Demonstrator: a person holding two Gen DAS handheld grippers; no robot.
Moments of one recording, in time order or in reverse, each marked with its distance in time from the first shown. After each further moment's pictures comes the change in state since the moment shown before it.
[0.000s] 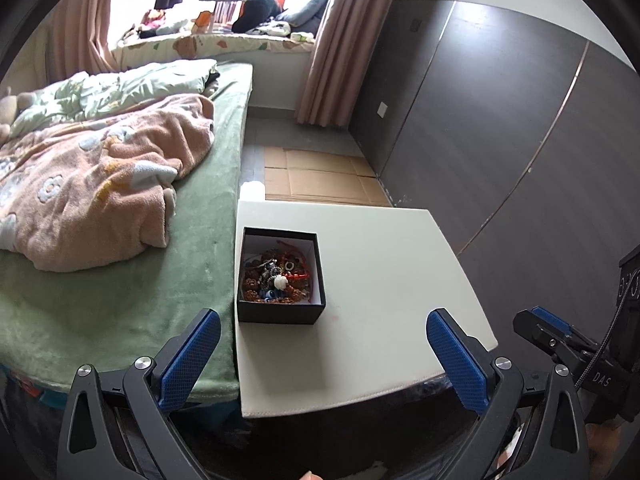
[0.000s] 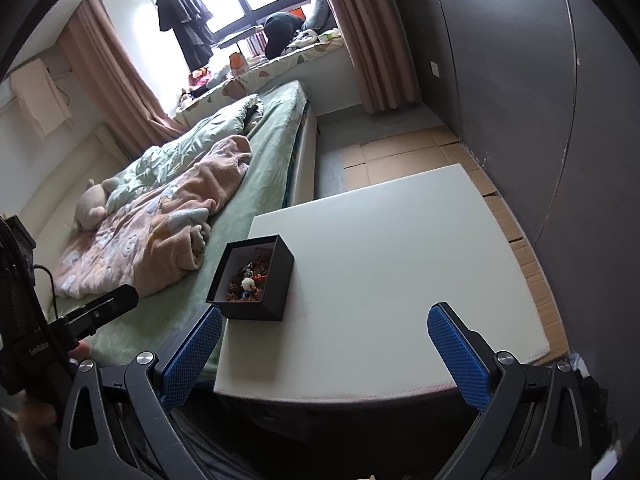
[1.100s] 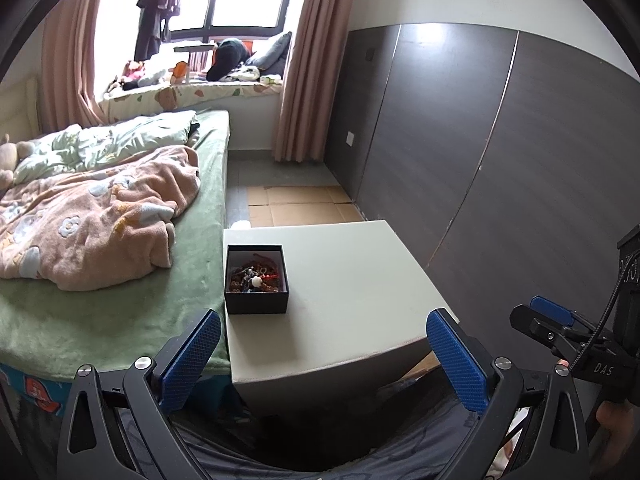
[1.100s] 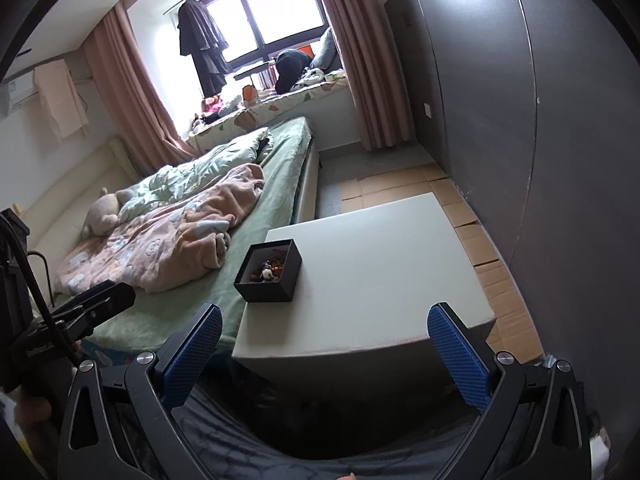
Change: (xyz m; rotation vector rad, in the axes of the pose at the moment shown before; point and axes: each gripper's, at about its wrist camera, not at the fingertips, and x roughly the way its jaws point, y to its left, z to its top) left arm -0.098 -0.047 -0.047 0.122 -0.132 -0.032; right arm -0.116 0.011 -0.052 -0.041 -0.129 -0.010
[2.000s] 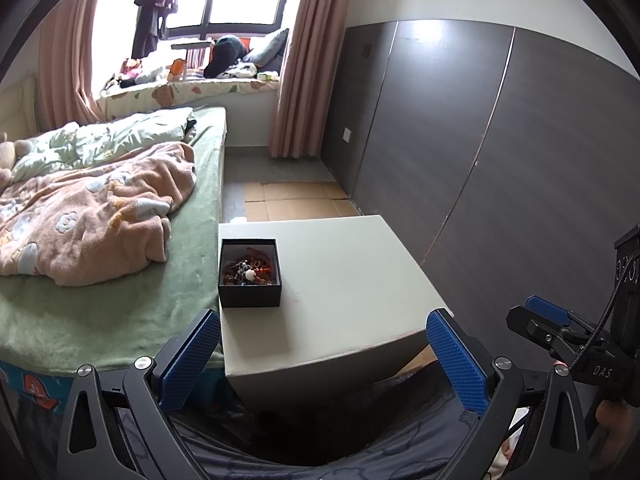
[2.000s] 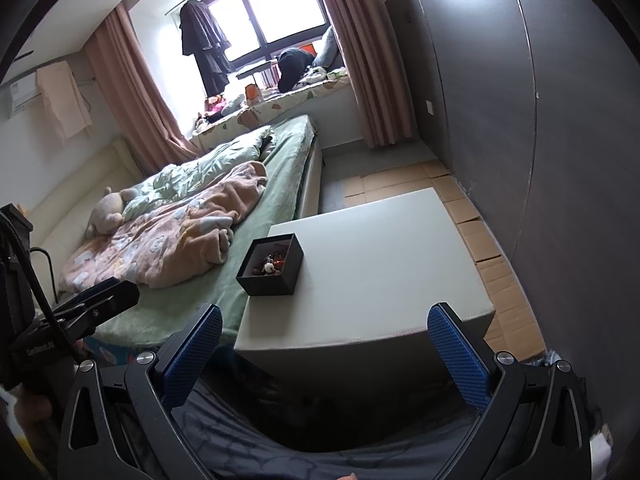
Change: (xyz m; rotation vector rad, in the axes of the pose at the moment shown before) left arm -0.002 -0.009 -0.006 -0.003 0.012 -0.006; right arm -0.008 -0.003 -0.005 0.002 0.005 0.020
